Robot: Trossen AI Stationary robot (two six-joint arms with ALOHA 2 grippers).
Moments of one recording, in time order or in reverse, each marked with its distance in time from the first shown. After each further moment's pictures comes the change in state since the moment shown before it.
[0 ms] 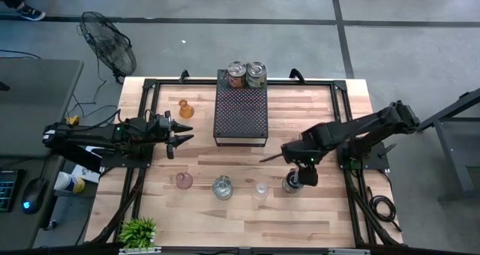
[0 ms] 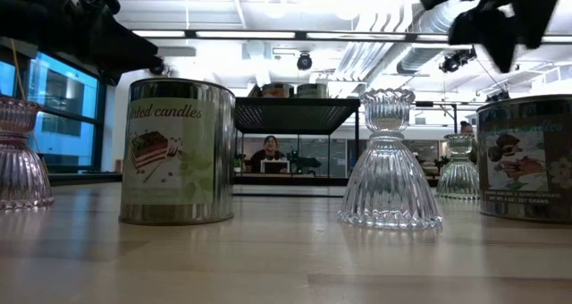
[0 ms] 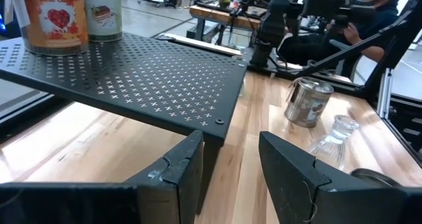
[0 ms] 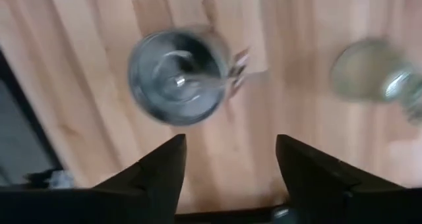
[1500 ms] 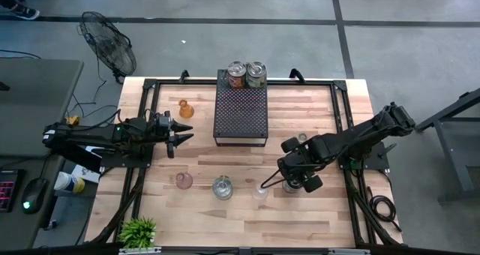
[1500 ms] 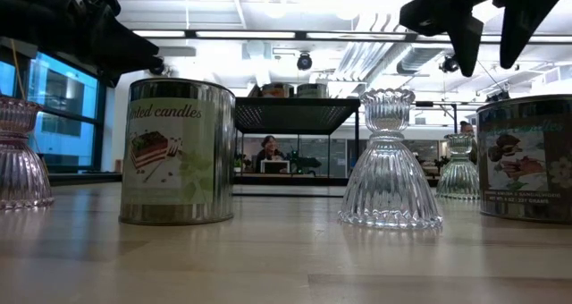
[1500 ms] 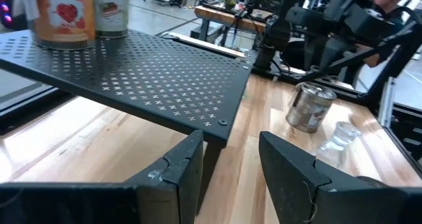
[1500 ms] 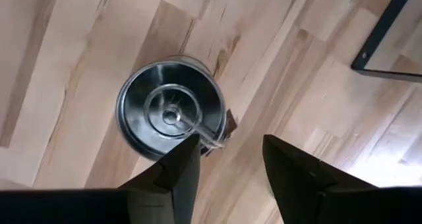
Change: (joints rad) left arm 0.000 0.000 0.000 0.000 -0.021 -0.041; right arm 0.106 0.065 0.007 0.143 0.194 -0.588
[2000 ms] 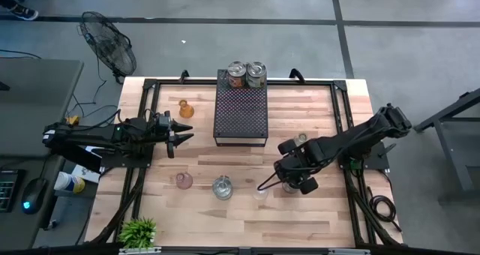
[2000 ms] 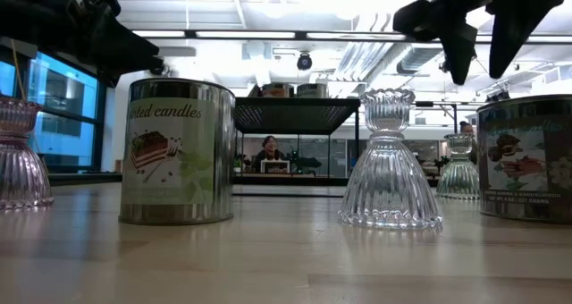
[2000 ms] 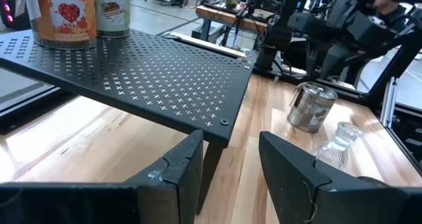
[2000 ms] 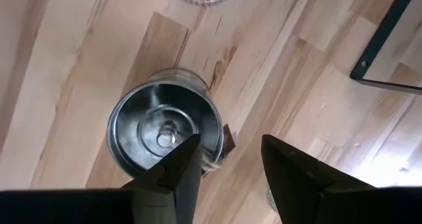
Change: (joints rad) left arm 0.000 0.001 0.000 -0.001 0.001 0.000; right arm 0.009 0.044 0.000 0.046 0.021 0.017
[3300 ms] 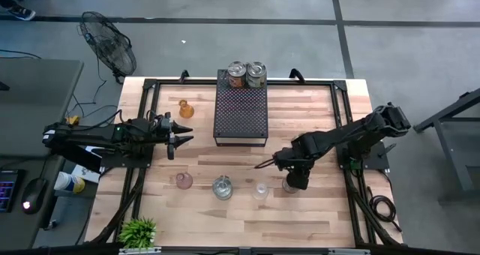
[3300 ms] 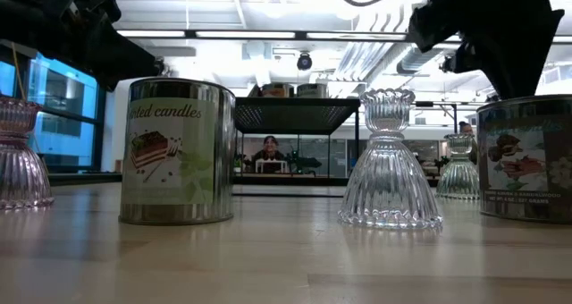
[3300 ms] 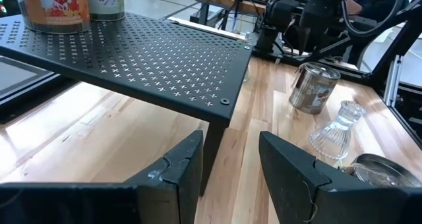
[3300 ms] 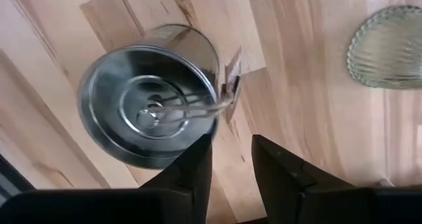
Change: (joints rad) left arm 0.000 0.000 0.000 -0.058 0.018 0.019; right arm -0.104 0.003 -0.084 -0.106 -0.179 0.698
